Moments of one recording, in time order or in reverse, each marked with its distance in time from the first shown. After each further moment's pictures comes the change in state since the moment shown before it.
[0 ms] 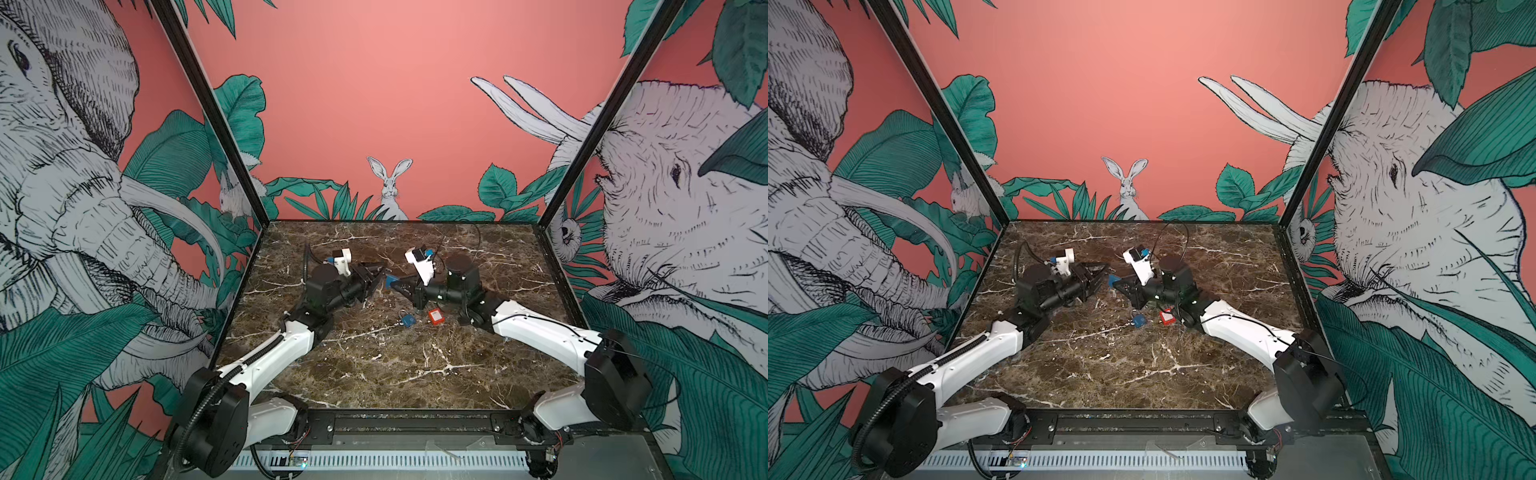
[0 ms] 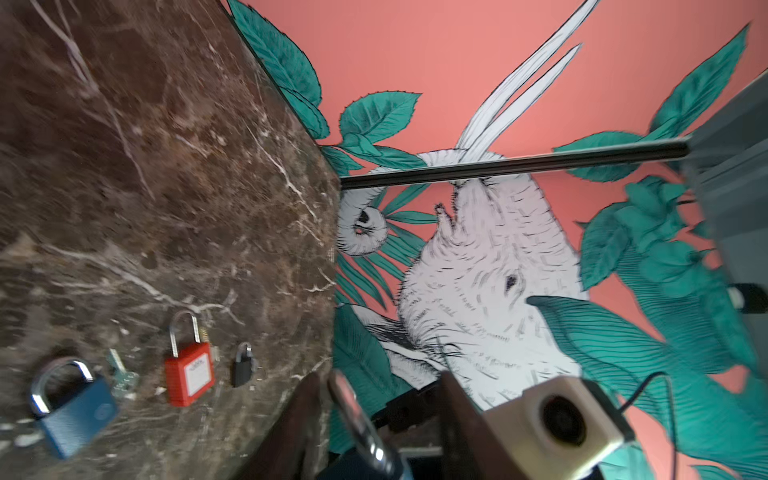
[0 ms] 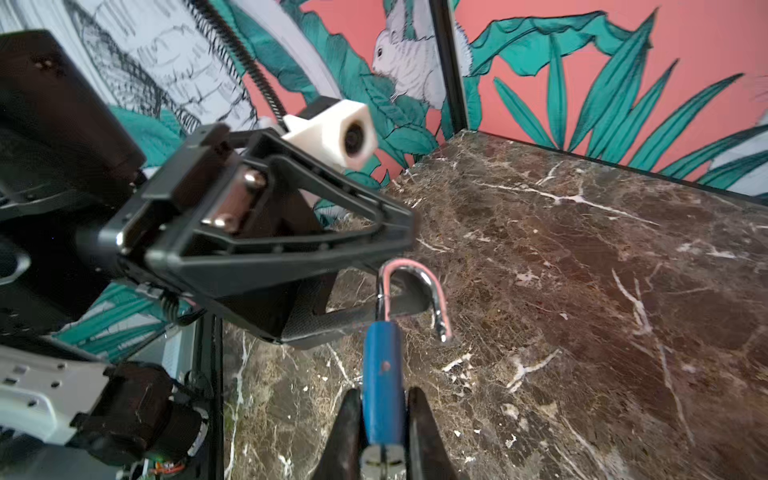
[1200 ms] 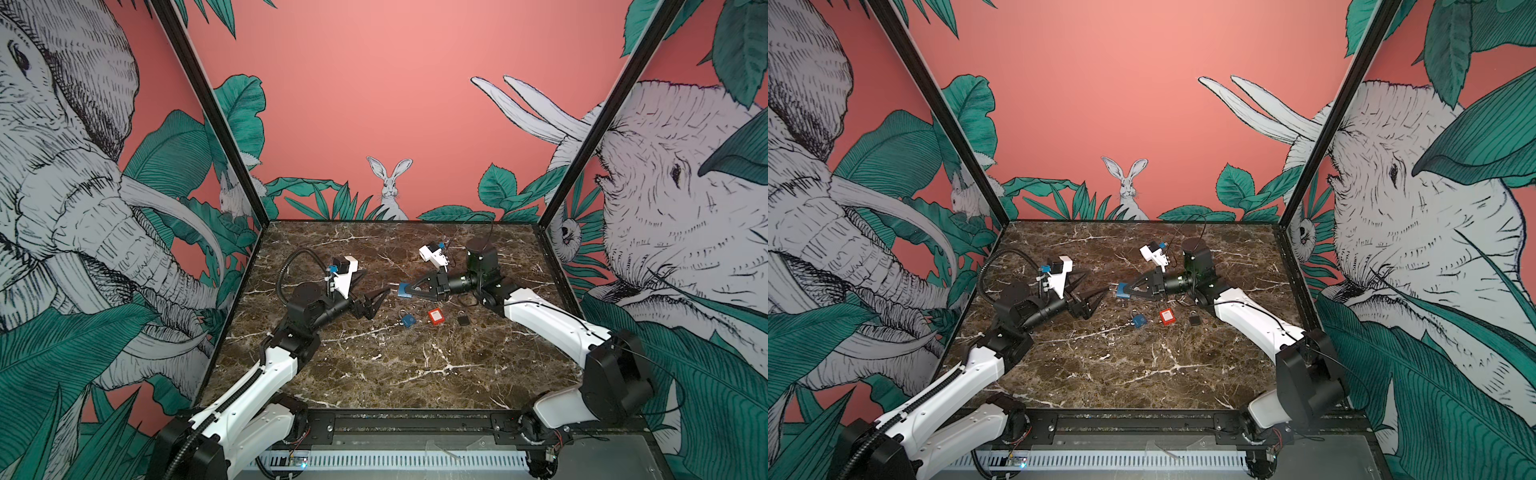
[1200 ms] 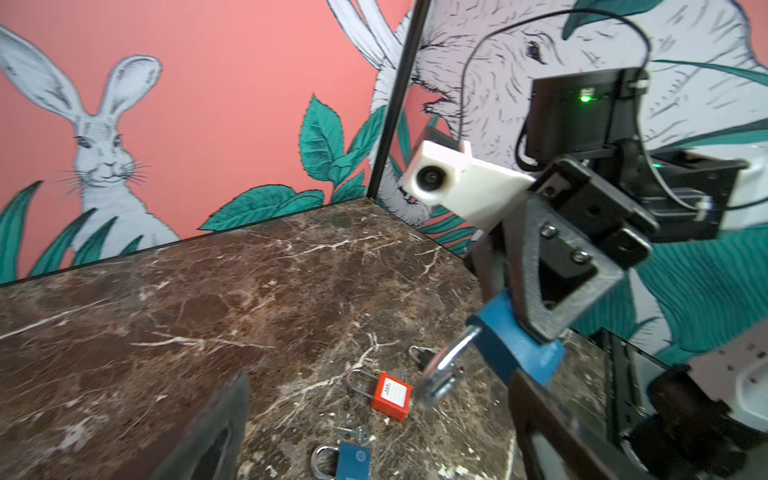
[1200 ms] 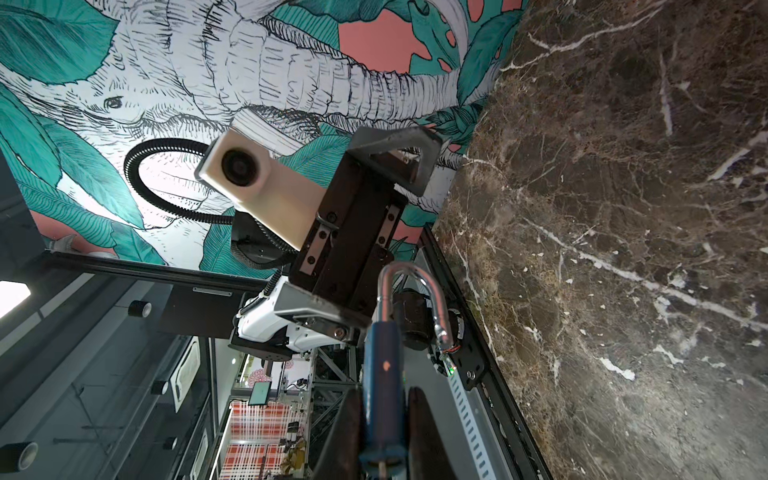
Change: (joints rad) left arm 0.008 -0.238 -0.225 0.117 0.174 1.032; right arm -0.153 0.006 0.038 -0.093 -0.669 0.670
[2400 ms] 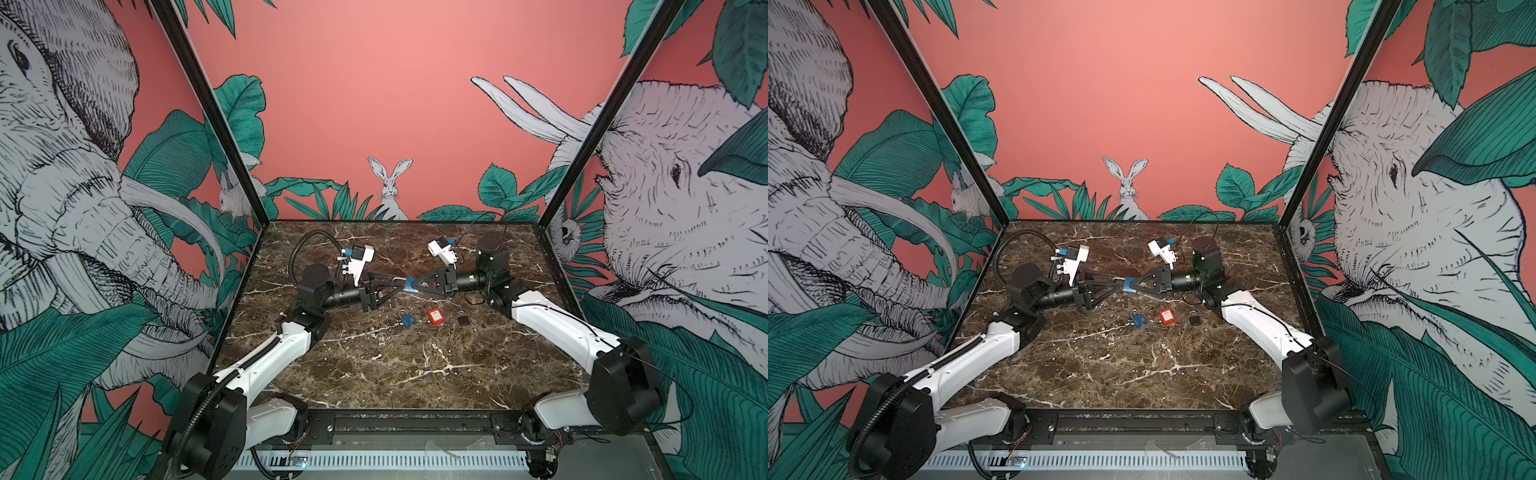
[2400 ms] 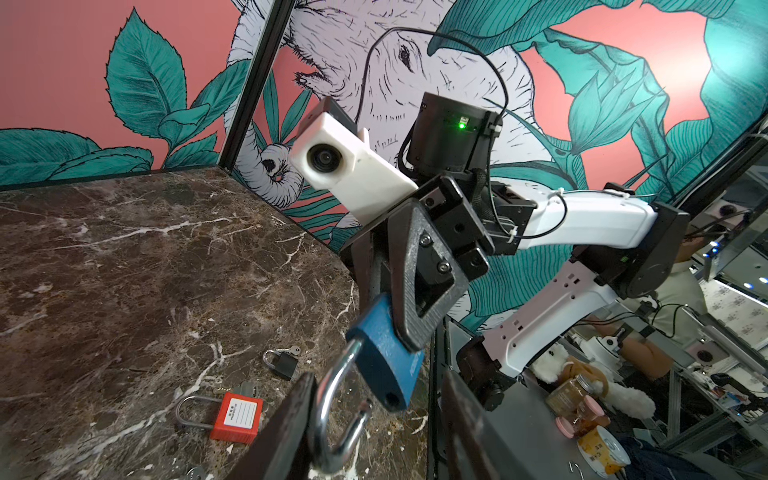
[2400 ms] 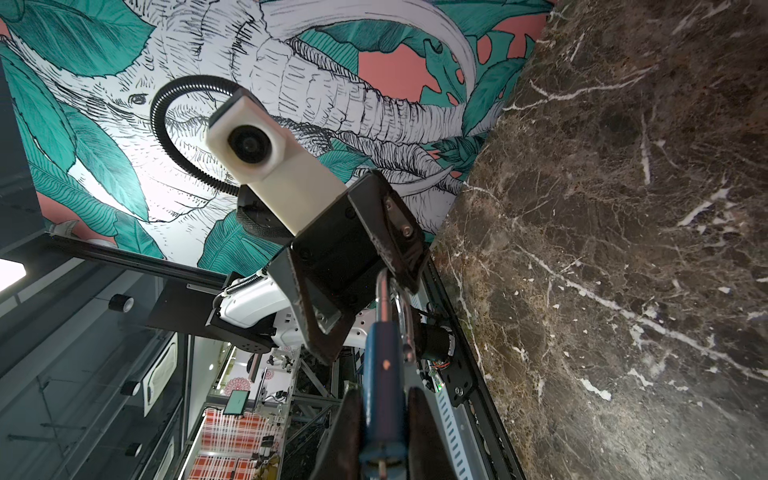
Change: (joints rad) left arm 0.000 0.215 0.116 0.202 0.362 -0.350; right arm -0.050 -0.057 -0.037 0.052 0.006 -0.039
